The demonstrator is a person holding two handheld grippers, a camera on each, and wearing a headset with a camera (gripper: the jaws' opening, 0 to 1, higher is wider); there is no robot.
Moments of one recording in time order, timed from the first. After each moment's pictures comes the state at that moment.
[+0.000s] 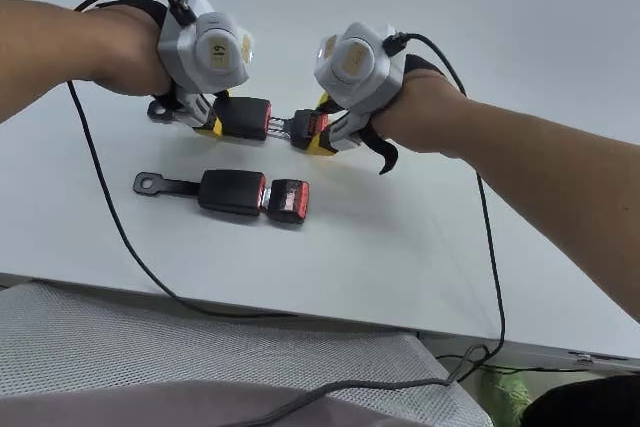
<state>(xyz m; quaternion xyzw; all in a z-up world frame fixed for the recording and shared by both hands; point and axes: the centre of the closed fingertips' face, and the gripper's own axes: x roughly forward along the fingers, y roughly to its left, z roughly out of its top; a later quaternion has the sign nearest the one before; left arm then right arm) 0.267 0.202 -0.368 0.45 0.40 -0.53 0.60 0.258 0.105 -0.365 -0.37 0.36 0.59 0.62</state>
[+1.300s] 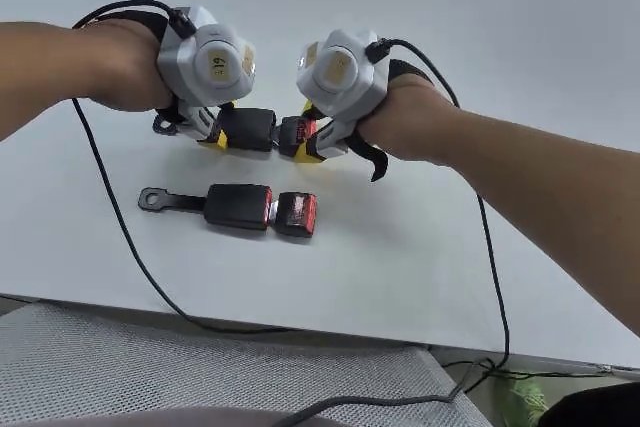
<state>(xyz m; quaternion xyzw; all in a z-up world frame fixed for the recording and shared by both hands) 0.269 0.201 -0.372 0.44 0.40 -0.55 0.59 0.263 0.130 -0.367 -0.36 0.34 0.61 0.62</state>
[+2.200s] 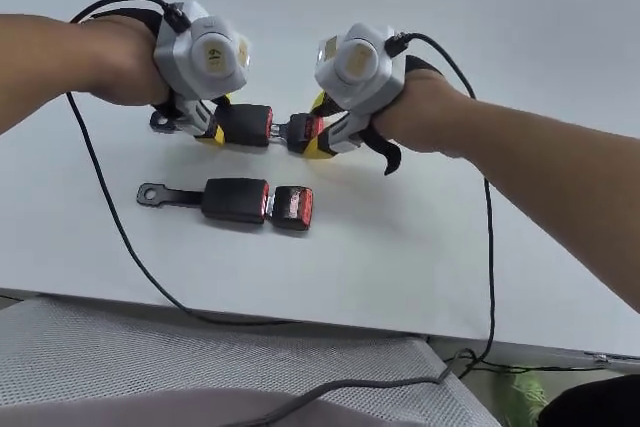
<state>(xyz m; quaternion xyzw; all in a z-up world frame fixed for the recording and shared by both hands) 0.268 0.202 -0.370 0.43 0.41 -0.54 0.60 0.258 0.110 -0.361 -0.35 0.34 0.61 0.62</state>
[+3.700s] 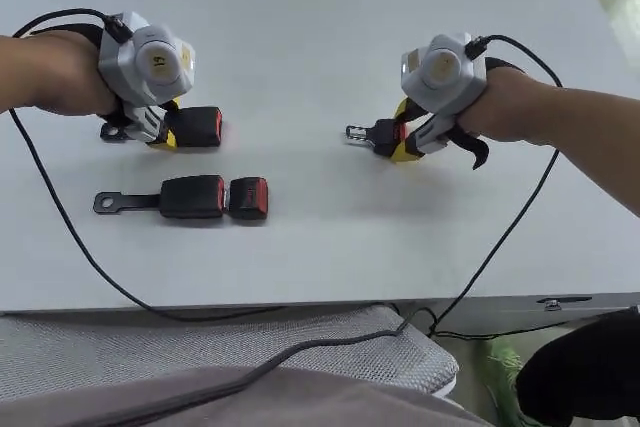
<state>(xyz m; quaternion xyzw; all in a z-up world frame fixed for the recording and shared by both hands) 0.267 0.199 -0.369 0.45 0.41 -0.52 0.60 0.240 -0.081 -0.367 -0.41 0.41 0.54 0.61</state>
